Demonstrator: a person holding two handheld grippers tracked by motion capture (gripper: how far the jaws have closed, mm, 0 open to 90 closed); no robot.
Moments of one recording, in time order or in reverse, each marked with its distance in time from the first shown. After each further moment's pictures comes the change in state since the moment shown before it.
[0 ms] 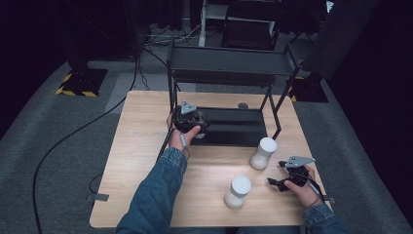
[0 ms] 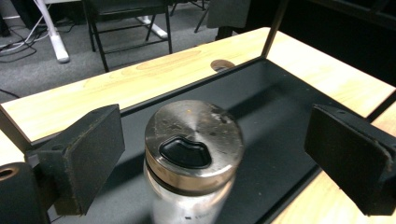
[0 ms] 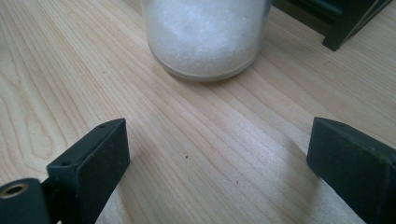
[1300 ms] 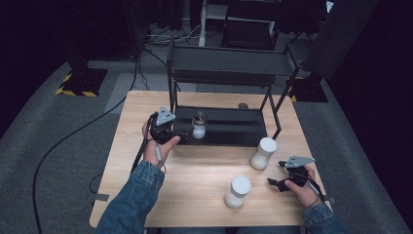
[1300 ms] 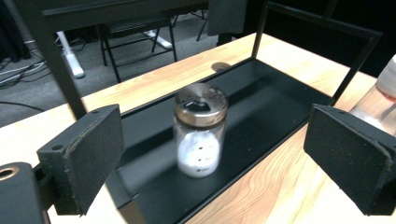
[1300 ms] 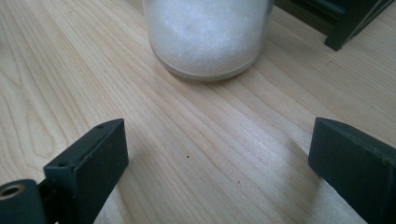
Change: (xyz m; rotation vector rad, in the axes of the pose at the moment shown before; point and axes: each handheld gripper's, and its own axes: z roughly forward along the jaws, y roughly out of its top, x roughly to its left) left arm 0.001 -0.006 -0.097 -0.021 0.024 0.076; right arm 0.000 0.001 0.000 0.003 0.003 -0.003
